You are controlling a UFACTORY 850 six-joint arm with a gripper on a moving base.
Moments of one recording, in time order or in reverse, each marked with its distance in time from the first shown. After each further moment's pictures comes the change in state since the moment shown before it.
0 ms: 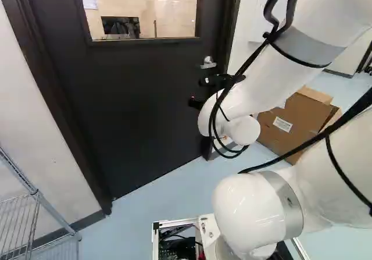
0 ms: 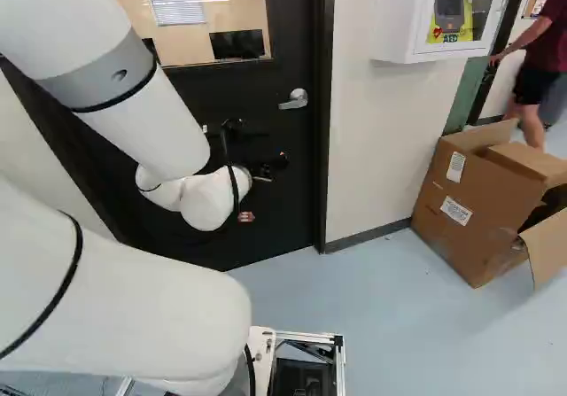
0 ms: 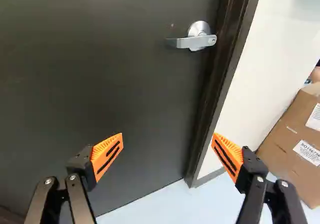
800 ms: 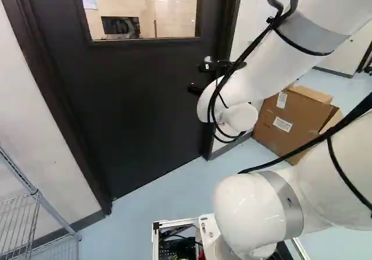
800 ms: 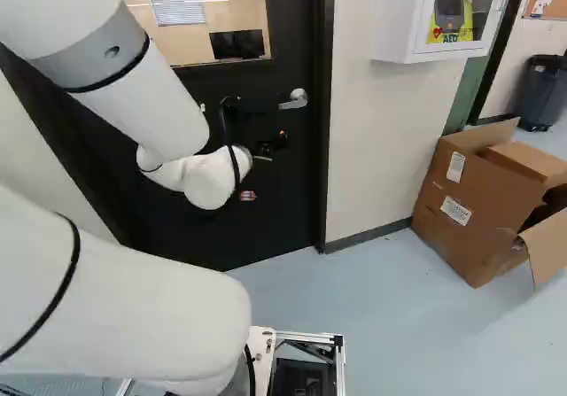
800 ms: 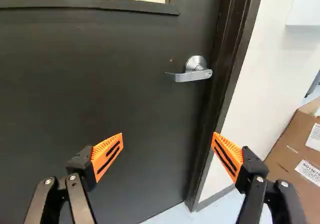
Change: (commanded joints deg) arm 0.0 0.5 -5.1 0.0 0.0 0.0
